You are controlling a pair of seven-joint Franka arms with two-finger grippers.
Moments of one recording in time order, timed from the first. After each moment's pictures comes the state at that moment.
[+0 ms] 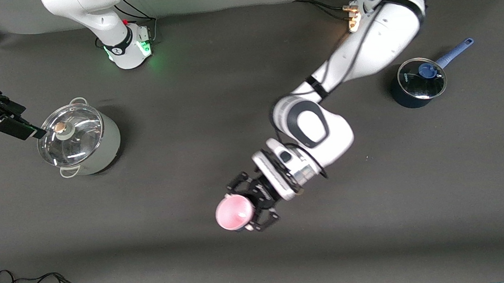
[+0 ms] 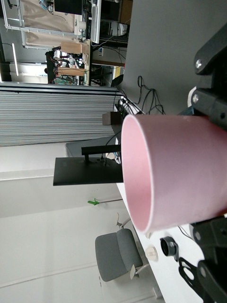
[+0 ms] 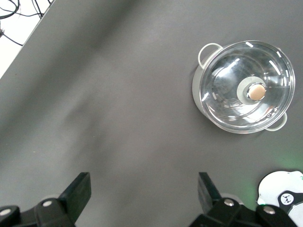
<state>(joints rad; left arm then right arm) -0.29 1.09 -0.84 -0.89 -1.40 3.05 2.18 0.09 0.00 -0.05 -1.49 0.09 1.48 0.88</state>
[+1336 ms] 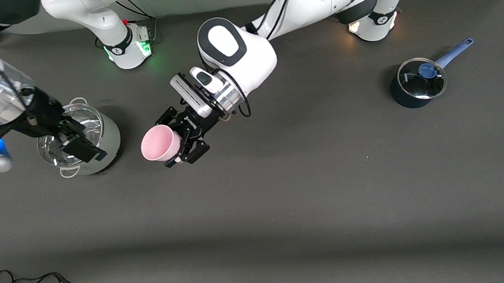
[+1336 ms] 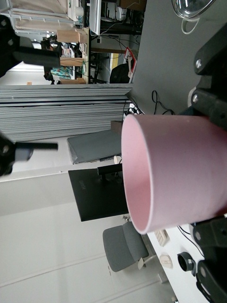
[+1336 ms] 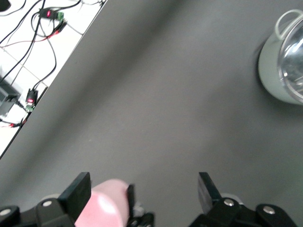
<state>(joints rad) -0.70 1.05 -0.77 -0.70 -1.35 3.46 2.06 0.30 0.31 0.00 -1.07 0.10 1.49 1.18</state>
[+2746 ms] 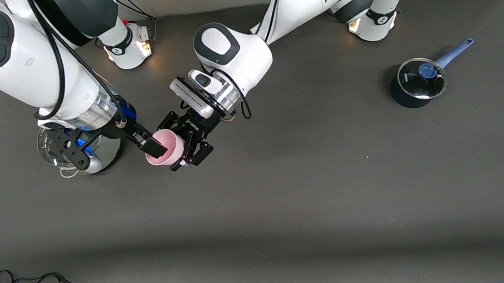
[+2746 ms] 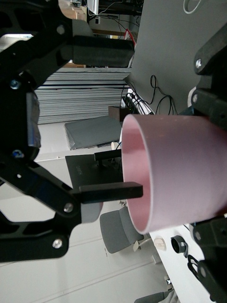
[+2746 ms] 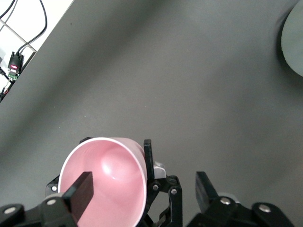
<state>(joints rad) -0.79 1.05 -0.55 -0.68 -1.33 3.46 1.87 0.41 0.41 0.01 -1.04 0.10 1.50 1.25</state>
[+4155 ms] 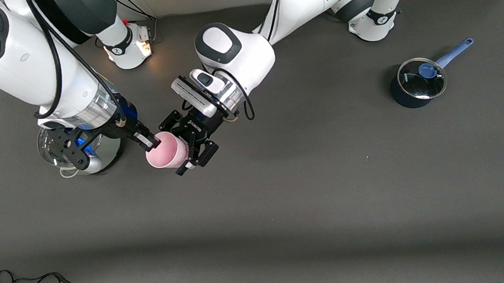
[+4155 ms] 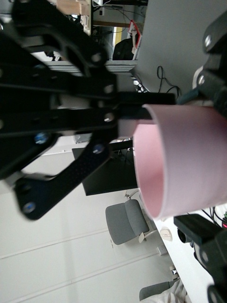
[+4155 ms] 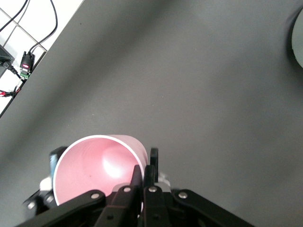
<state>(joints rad) -0.79 1.03 -0.52 -0.68 -1.30 3.46 1.81 0.41 0.42 0.01 -1.03 0.11 1.53 1.25</state>
